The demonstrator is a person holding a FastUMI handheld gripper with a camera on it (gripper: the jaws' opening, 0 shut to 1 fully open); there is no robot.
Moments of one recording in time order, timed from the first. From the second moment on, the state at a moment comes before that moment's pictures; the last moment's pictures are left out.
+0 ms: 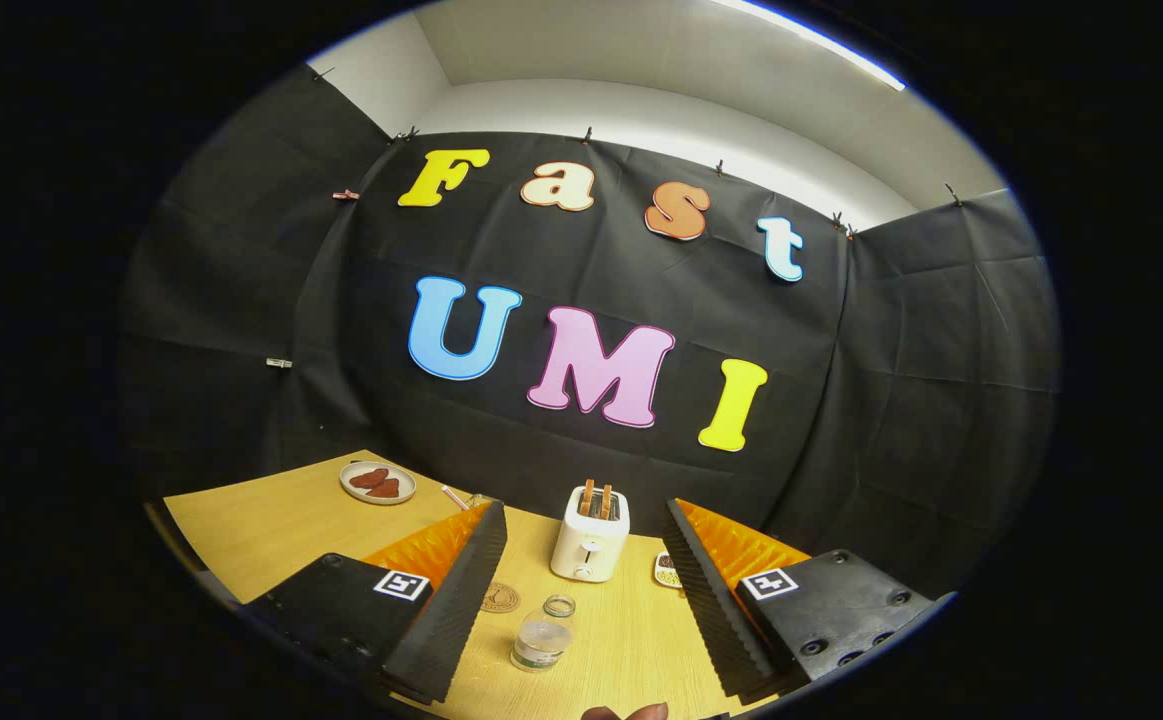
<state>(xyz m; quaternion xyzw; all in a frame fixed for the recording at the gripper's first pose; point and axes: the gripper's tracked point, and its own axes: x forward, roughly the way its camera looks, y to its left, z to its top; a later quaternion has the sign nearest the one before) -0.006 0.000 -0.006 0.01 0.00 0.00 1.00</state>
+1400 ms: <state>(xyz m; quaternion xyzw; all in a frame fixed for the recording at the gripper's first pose) 0.010 0.043 -0.232 0.08 0.05 0.07 0.99</state>
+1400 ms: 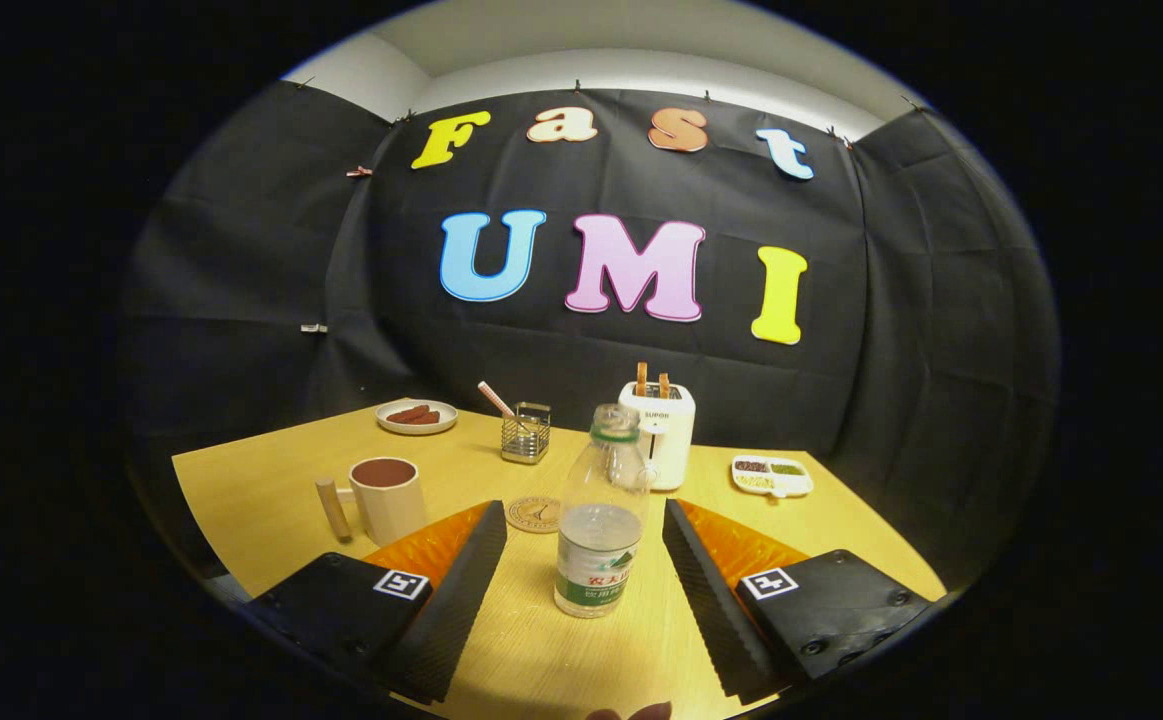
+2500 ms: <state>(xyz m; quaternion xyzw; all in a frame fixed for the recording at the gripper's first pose) 0.095 0.043 -0.308 0.10 0.07 -0.01 0.99</state>
